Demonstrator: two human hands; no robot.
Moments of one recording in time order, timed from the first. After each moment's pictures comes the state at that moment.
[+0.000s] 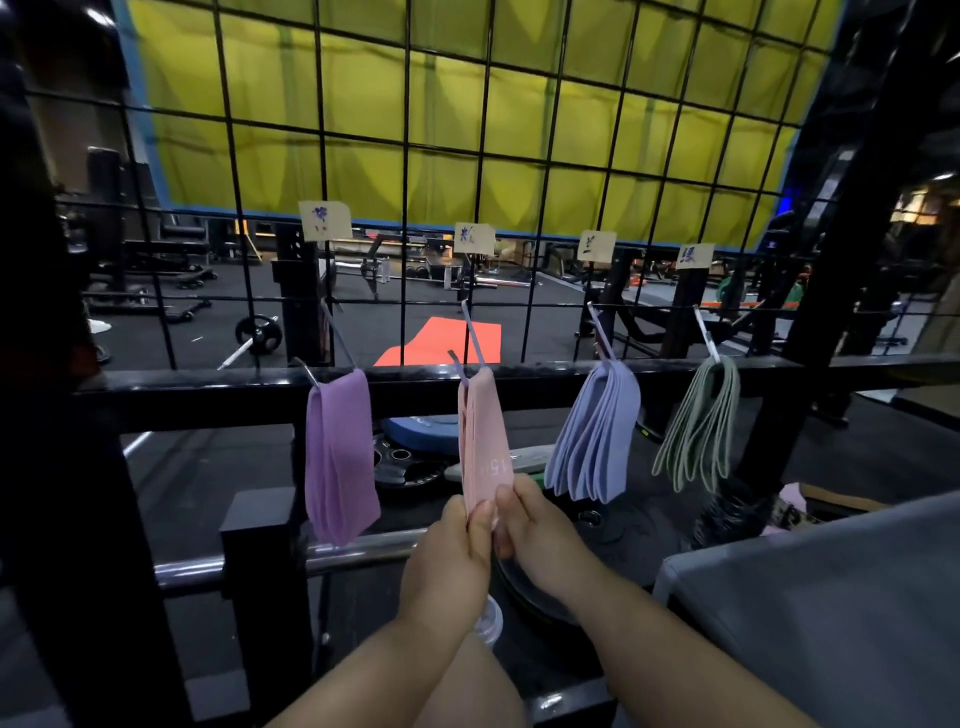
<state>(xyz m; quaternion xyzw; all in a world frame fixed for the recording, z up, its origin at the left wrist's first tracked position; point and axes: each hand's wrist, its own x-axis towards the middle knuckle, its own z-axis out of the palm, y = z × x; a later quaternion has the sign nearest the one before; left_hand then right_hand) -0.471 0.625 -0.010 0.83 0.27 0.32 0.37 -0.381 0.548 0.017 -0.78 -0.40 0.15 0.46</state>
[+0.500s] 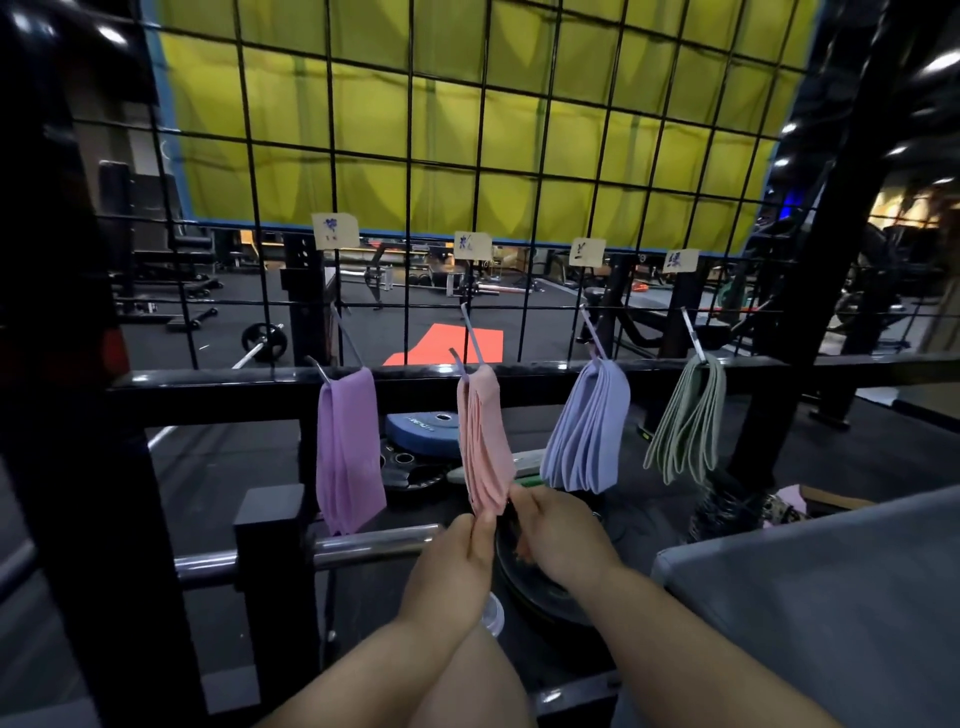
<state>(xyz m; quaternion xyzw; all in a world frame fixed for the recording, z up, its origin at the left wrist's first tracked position) -0.487 0.613 -0.012 0.81 0.28 0.27 0.44 -0.383 0.531 0.025 -0.86 -0.38 0.07 0.34</state>
